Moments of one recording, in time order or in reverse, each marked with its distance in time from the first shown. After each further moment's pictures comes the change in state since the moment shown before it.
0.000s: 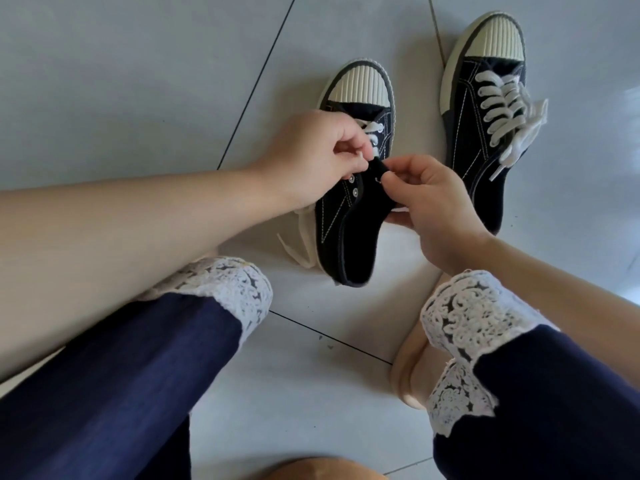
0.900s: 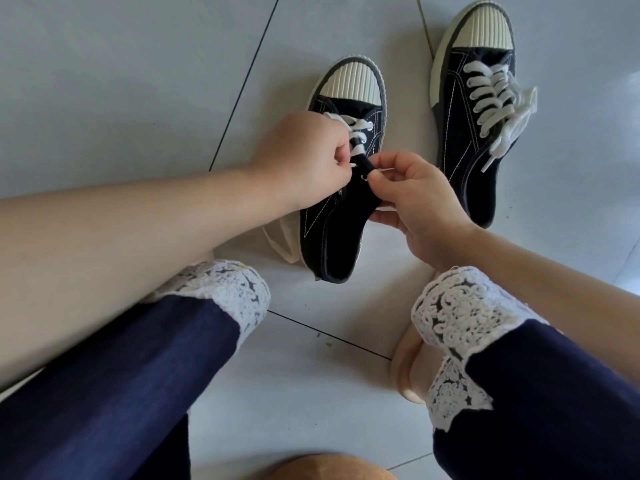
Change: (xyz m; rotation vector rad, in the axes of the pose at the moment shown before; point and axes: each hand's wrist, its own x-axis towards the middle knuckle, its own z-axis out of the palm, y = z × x) left_hand 0.004 -0.001 0.006 0.373 0.040 0.066; right_hand 0.000 0.000 0.006 0.080 -0.035 0.092
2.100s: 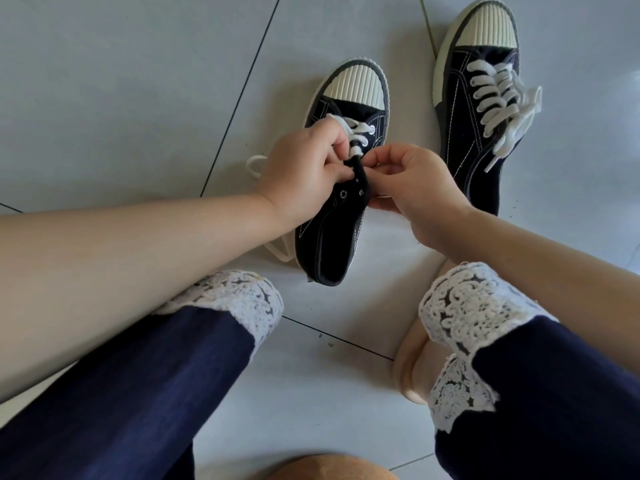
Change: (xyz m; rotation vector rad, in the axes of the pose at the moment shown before) left_hand -0.008 -0.011 0.023 -0.285 0.135 -0.071; right_hand 0.013 -0.006 0.001 -0.107 -0.030 -0.045
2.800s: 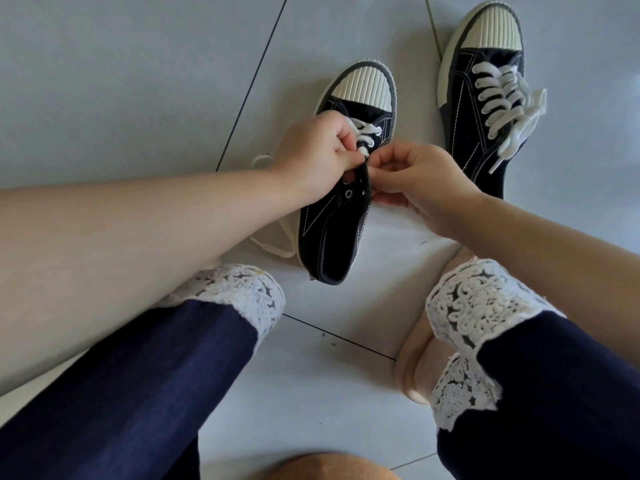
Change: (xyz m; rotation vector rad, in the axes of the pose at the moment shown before) left_hand 0.020 0.003 -0.001 -0.015 -0.149 -0.169; right_hand 0.007 -0.003 -0.010 -0.062 -0.113 0.015
